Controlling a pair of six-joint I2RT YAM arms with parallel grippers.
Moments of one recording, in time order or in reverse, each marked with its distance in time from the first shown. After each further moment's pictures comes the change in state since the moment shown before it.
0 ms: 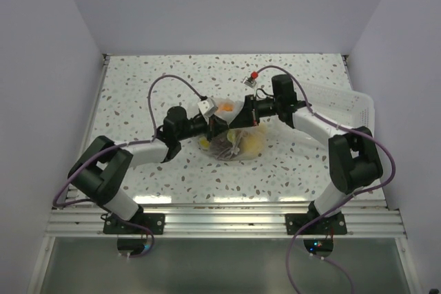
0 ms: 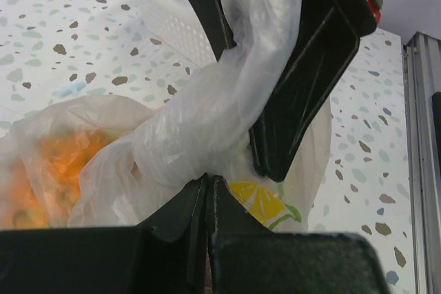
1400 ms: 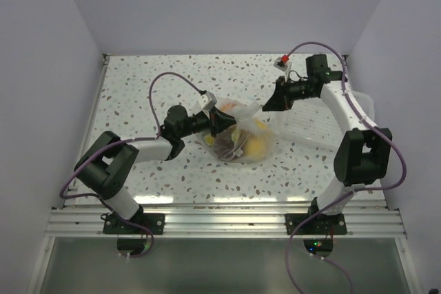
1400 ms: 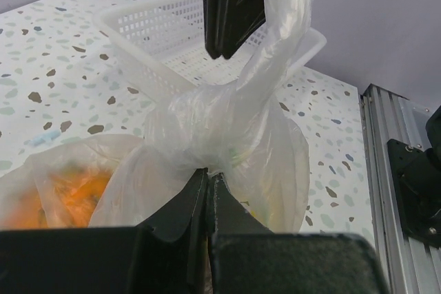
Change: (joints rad) left arm -0.024 0.075 0.048 0.216 0.011 -0.183; right arm -0.299 0.034 0.420 -0.910 0.088 -0.807
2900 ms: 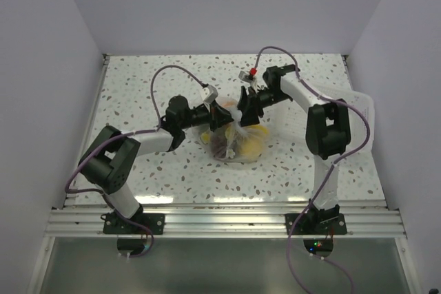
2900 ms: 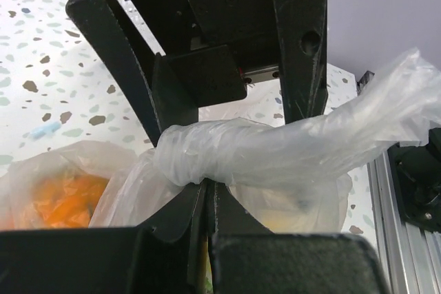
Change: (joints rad) left arm 0.044 0.064 0.103 -0.111 0.096 0.005; right arm 0.236 0.399 0.251 -0.449 -0.321 -0.684
